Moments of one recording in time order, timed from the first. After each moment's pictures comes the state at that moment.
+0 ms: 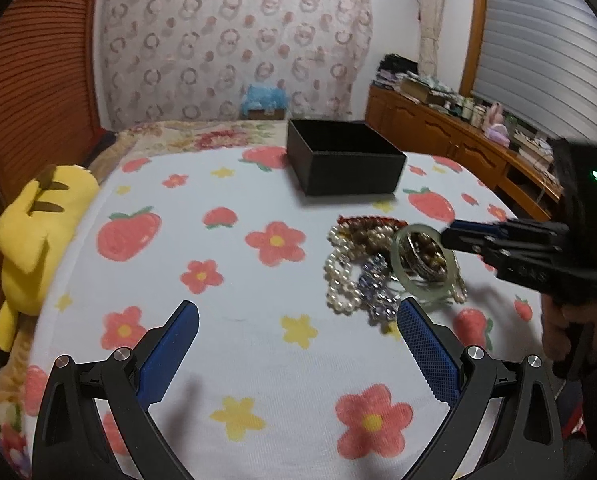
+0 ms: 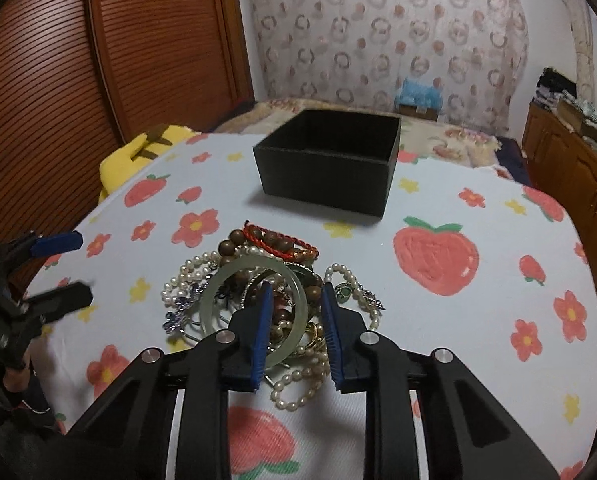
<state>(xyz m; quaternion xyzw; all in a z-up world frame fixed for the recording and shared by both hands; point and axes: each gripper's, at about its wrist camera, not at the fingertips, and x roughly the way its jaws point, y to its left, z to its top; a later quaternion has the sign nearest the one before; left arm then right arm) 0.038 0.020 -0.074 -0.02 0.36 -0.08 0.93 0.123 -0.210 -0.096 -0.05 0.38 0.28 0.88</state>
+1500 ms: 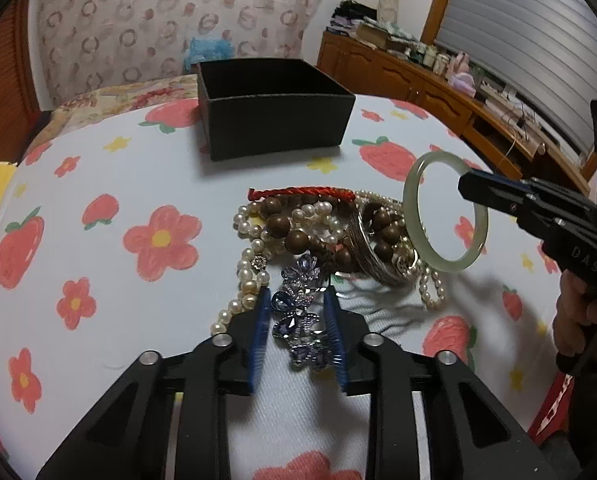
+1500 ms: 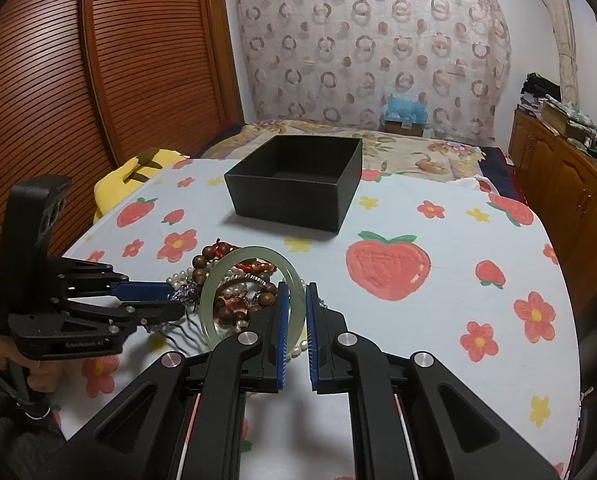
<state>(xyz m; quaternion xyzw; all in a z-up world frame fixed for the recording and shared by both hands) 0.098 -0.033 -0.102 -0.01 0.44 -0.16 0.88 0.114 -0.253 -0.078 -0.04 0.34 0.26 0.90</state>
